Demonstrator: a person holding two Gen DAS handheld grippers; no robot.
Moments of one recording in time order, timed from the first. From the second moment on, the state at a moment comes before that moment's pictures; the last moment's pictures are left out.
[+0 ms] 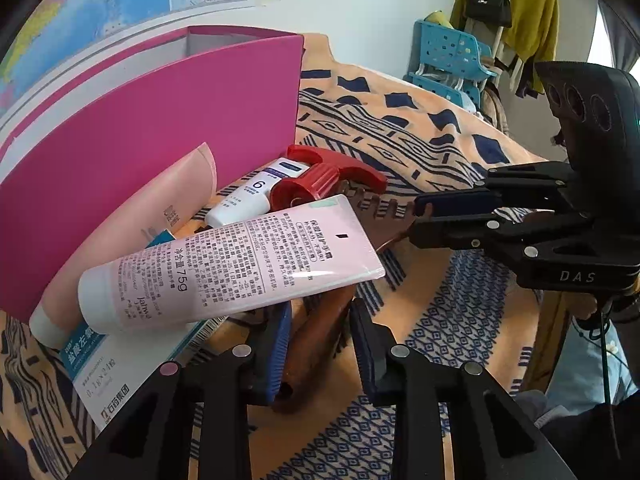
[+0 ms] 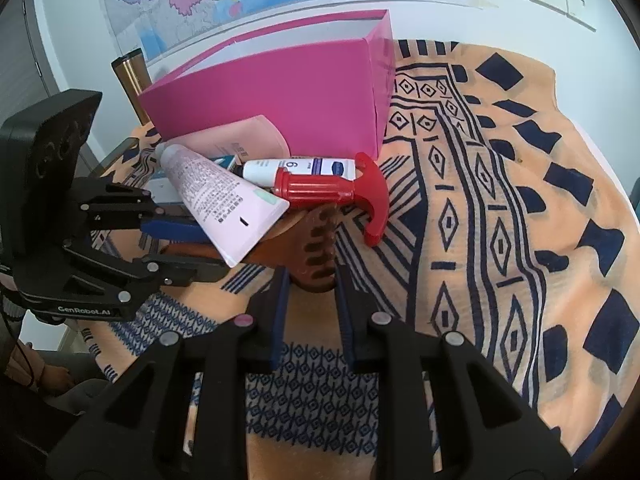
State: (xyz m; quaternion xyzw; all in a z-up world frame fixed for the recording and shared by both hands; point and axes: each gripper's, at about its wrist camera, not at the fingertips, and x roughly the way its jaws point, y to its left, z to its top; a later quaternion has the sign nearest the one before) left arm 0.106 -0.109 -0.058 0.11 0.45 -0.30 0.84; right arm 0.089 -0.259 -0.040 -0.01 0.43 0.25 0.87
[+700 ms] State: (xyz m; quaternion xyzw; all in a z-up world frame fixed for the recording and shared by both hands) left arm 0.101 -0.117 -0.053 0.15 0.45 -0.31 0.83; right arm 0.087 -0.256 -0.035 -0.01 0.42 0.26 0.87
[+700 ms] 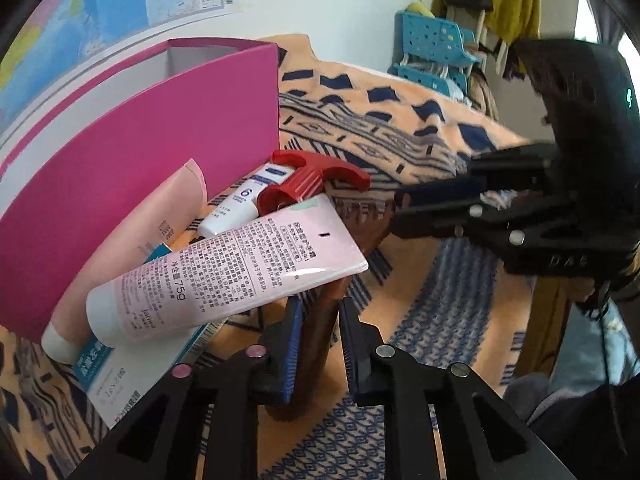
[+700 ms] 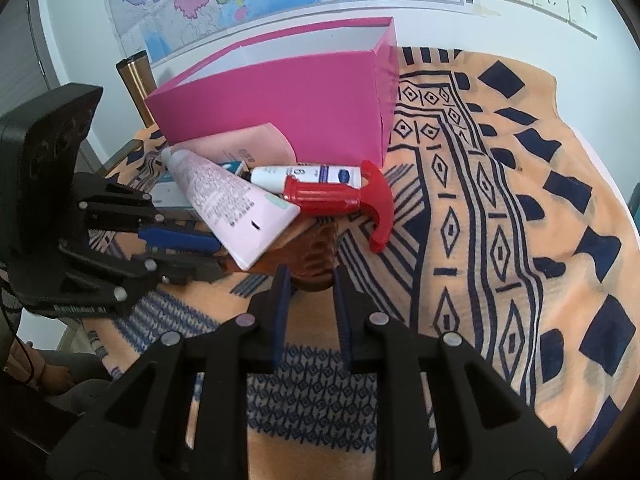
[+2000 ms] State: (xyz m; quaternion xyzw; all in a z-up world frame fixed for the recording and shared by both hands) left arm 0.106 -0.122 0.020 0.13 0.37 -0.33 0.86; right arm 0.108 -0.245 0.039 -0.03 0.34 0.27 0.90
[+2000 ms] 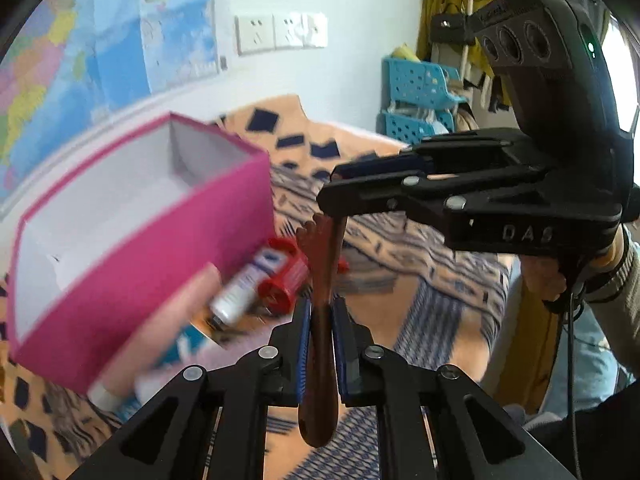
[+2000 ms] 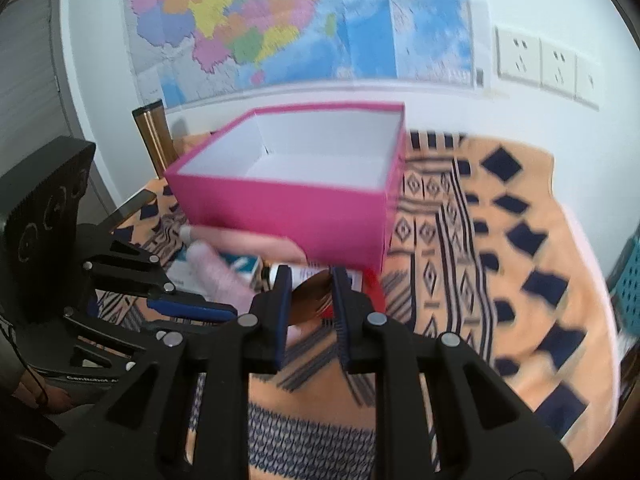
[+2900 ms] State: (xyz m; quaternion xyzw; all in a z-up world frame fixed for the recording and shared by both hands) left arm 0.151 -0.121 -0.003 0.05 0.41 -0.32 0.85; right arm 0.145 -0.255 0.031 -0.07 0.36 0.21 0.90
